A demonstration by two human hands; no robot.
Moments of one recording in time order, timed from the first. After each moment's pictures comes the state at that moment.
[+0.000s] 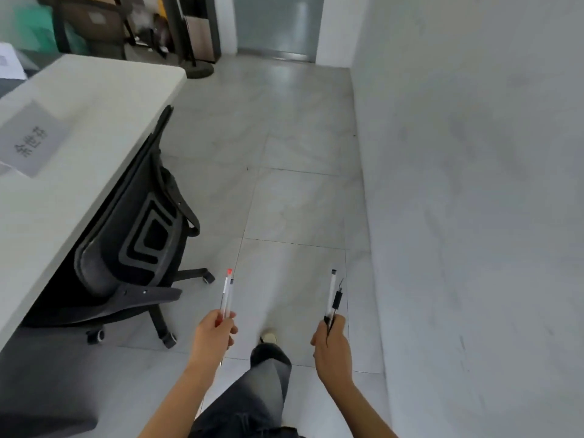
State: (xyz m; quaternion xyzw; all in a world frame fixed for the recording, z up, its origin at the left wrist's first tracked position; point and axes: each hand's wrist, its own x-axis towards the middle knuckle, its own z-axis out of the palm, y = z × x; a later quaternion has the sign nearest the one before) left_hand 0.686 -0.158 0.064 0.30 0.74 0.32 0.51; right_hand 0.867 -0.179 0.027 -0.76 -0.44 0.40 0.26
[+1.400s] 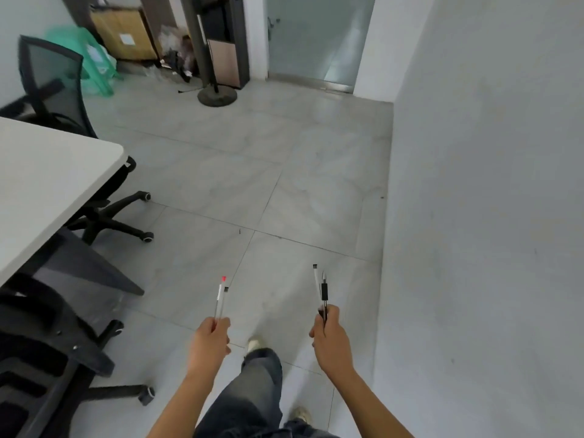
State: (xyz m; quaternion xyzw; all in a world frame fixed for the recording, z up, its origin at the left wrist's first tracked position) left_hand 0.874 0.391 0.053 0.21 0.79 0.36 0.45; right_hand 1.061 0.423 0.031 -0.67 -0.57 0.43 0.19
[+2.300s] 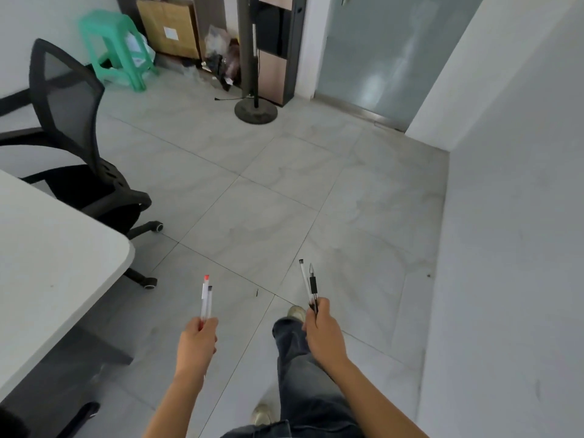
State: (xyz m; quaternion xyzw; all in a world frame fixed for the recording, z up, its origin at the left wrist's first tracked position) left_hand 0.667 0.745 0.042 0.10 0.80 0.43 0.42; right_hand 0.847 0.825 0.037 -0.62 -0.65 0.42 0.10
